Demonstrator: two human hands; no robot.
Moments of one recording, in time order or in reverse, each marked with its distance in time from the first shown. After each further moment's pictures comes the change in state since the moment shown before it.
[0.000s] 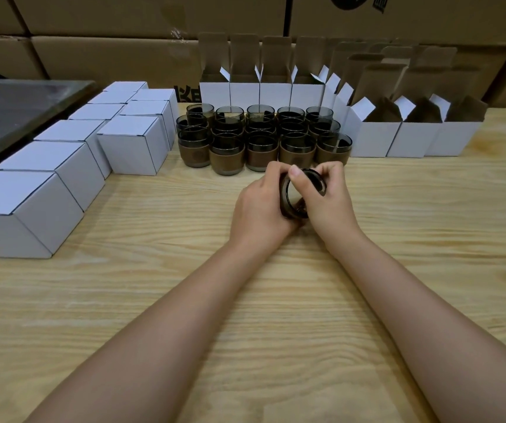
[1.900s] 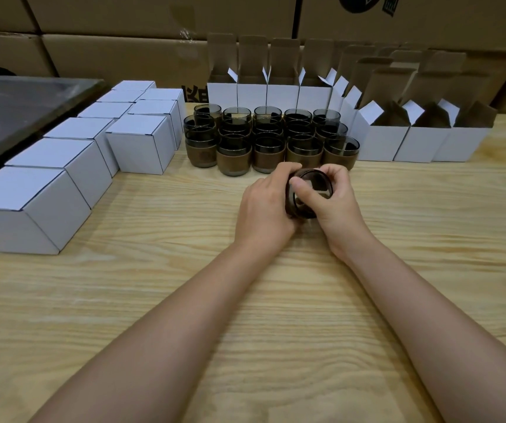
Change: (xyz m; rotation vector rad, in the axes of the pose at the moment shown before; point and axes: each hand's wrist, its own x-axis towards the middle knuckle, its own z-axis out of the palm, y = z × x) left_hand 0.001 0.000 -0.001 0.017 0.067 0.046; right_hand -0.001 -0.003 -0.001 0.231 -0.092 0.076
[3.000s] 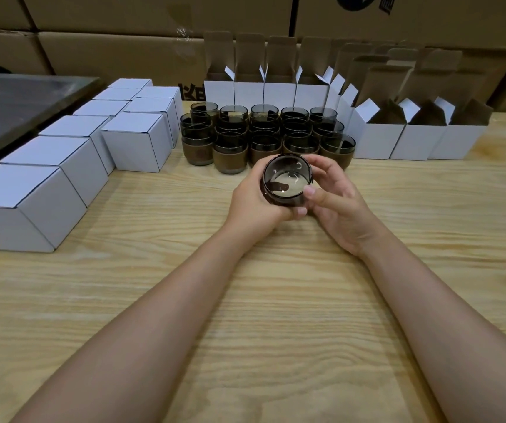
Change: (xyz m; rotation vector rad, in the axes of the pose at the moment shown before) left_hand 0.008 -0.013 -0.007 -0.560 -0.126 -0.265; right_hand 0.003 -0.009 -0.025 0.270 -0.412 0.026
